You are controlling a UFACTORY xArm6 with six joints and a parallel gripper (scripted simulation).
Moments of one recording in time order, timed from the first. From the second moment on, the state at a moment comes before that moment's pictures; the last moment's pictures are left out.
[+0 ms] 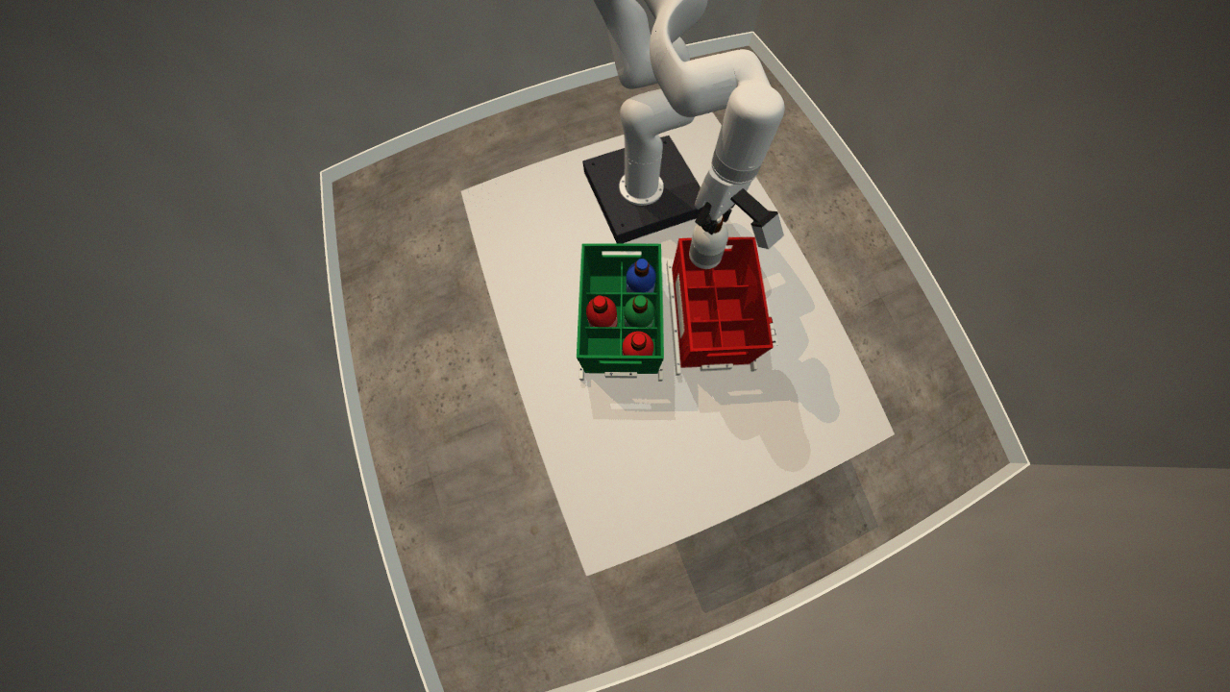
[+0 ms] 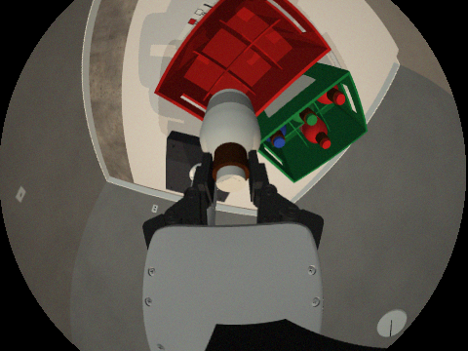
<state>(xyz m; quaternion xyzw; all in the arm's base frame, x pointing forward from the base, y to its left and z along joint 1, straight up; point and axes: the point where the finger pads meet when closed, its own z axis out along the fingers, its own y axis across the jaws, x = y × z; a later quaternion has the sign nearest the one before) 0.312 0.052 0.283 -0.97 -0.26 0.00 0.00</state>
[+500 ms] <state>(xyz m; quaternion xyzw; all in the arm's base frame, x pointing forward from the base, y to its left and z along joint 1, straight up) 0.312 0.052 0.278 -0.97 -0.26 0.00 0.00</state>
